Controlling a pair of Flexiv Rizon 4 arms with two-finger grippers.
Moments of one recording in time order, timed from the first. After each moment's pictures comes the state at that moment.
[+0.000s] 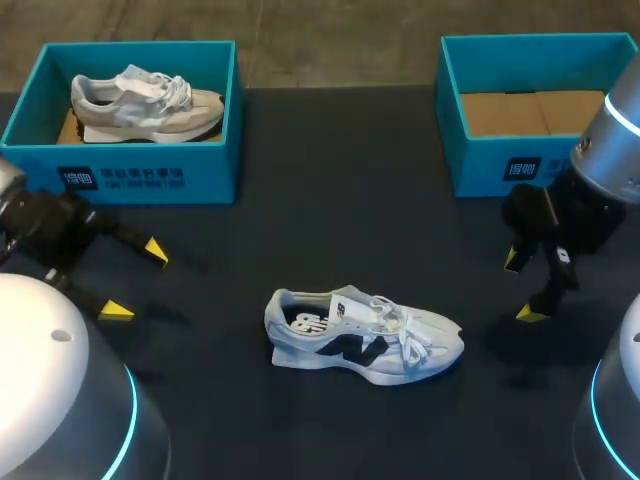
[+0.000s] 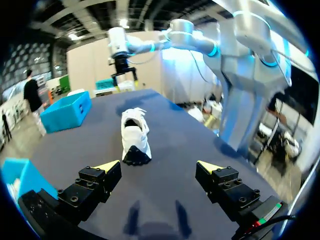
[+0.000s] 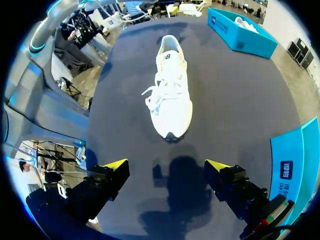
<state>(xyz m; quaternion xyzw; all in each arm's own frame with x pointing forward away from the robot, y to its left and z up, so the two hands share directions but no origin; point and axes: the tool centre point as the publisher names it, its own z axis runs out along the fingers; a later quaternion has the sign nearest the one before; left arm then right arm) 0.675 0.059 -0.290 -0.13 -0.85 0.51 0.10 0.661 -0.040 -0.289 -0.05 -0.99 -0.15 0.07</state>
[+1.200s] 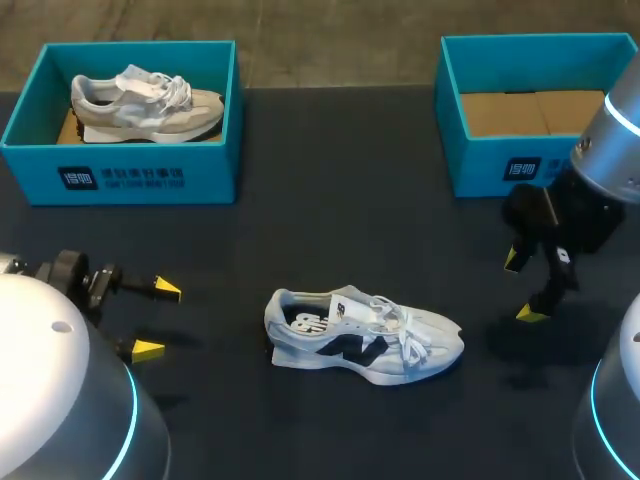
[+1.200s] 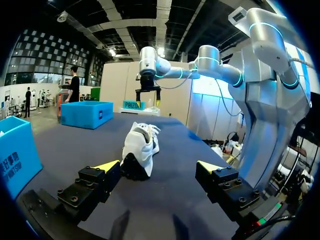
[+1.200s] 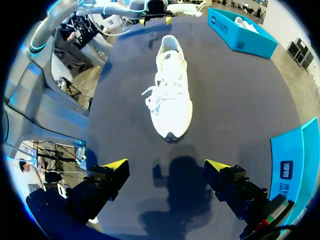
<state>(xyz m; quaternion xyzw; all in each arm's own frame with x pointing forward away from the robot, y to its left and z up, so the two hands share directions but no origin) 0.641 0.029 -0.320 0.01 -0.78 0.62 0.08 0.661 -0.040 -0.289 -0.05 -0.99 -0.15 0.07</state>
